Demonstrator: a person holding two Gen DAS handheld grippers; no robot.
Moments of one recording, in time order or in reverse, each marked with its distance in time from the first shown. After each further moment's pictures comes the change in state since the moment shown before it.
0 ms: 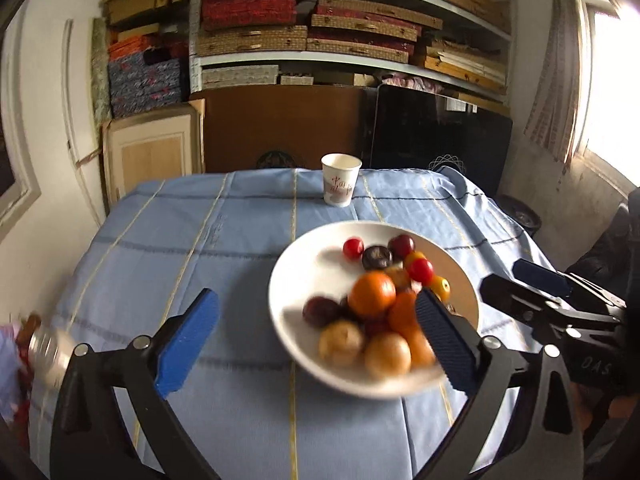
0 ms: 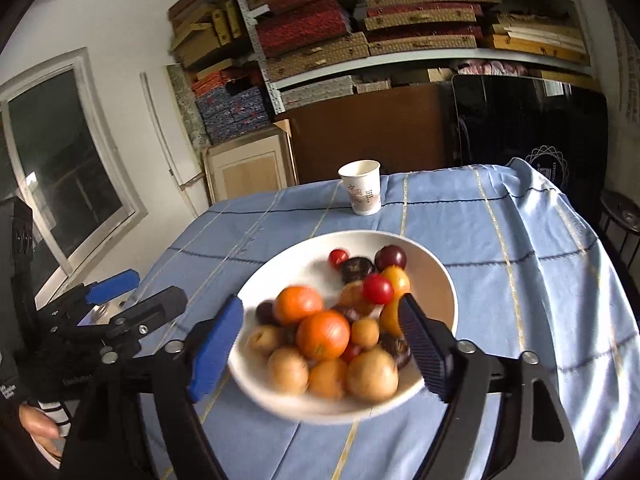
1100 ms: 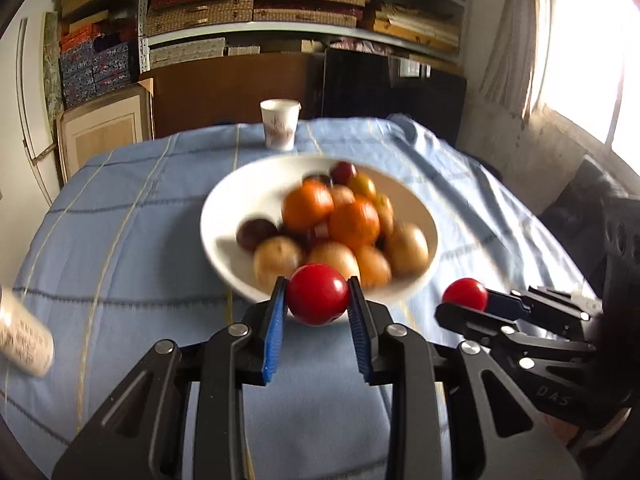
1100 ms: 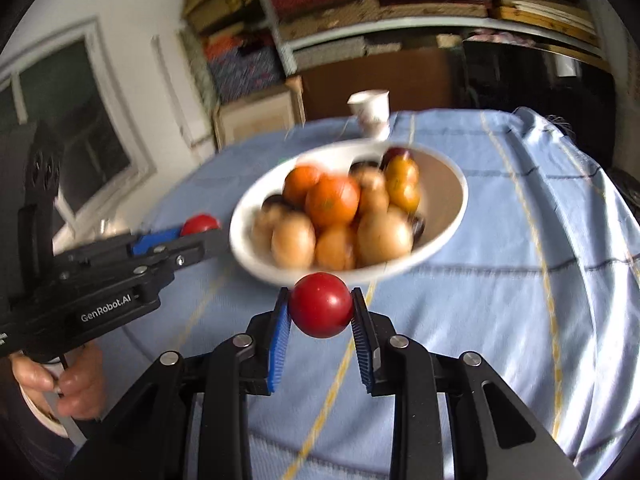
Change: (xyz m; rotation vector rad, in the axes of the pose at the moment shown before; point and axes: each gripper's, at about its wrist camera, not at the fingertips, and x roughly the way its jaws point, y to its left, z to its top) left arm 0.024 -0.027 -0.050 0.094 0.084 -0.151; right arm 0.001 -0.004 -0.079 0.004 0.081 0.025
